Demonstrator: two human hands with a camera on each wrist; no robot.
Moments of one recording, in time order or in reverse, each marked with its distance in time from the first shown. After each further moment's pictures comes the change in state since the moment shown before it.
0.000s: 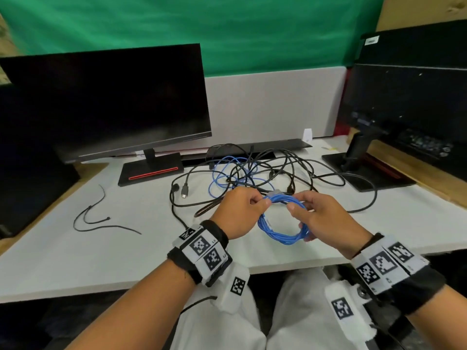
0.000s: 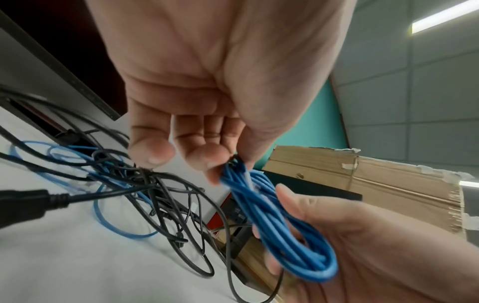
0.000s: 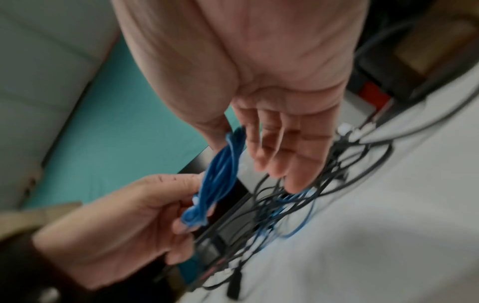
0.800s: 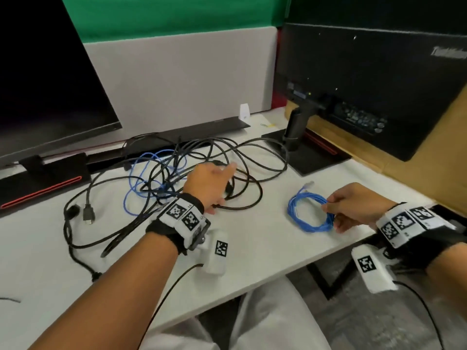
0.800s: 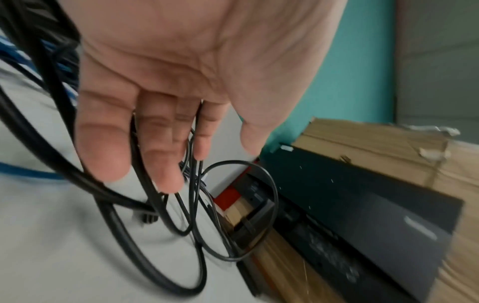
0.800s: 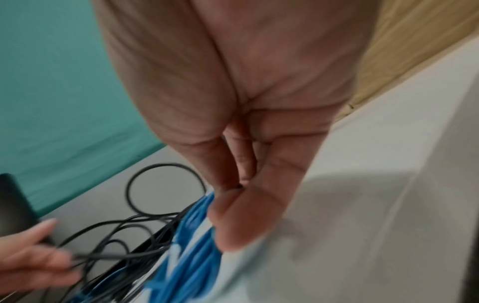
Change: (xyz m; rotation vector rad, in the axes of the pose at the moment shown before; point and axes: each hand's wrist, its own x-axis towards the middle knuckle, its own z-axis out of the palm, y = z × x) left_hand 0.141 0.009 0.069 -0.127 -0.114 -0.319; right_hand 0.057 0.110 -0.164 -0.146 0.087 0.625
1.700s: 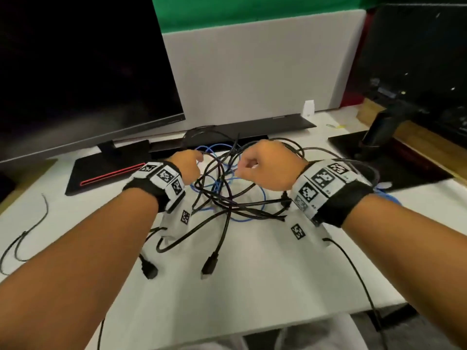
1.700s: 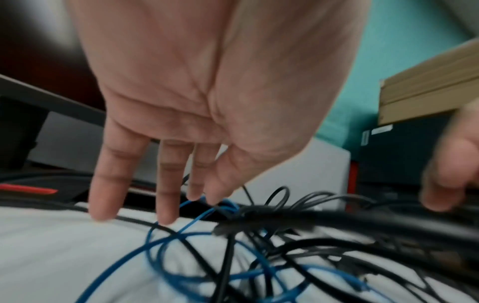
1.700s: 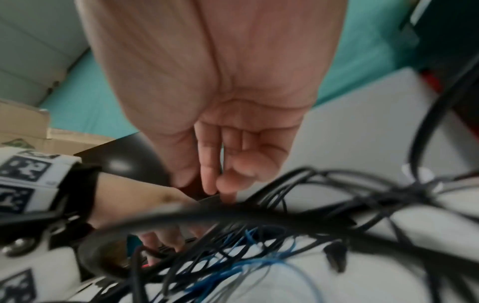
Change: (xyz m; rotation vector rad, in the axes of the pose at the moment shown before) left_hand 0.069 -0.076 -0.150 0.765 -0.063 -0.099; right_hand 0.005 -0.222 0.162 -0.515 -0.070 -0.986
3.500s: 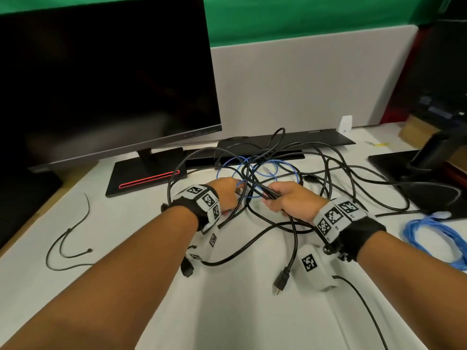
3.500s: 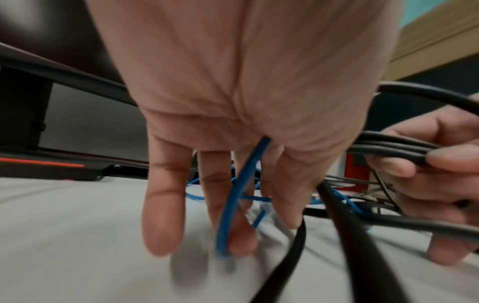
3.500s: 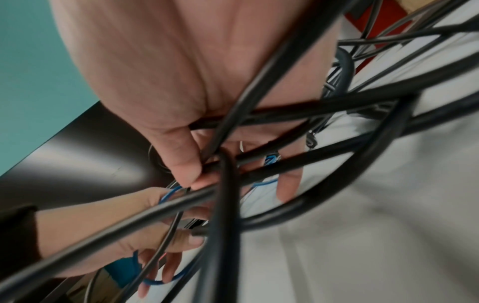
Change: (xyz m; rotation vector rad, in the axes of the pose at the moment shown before) left_hand 0.007 -0.015 0.029 0.021 -0.101 0.131; right_hand 0.029 0.020 0.069 0.609 -0.168 0.227
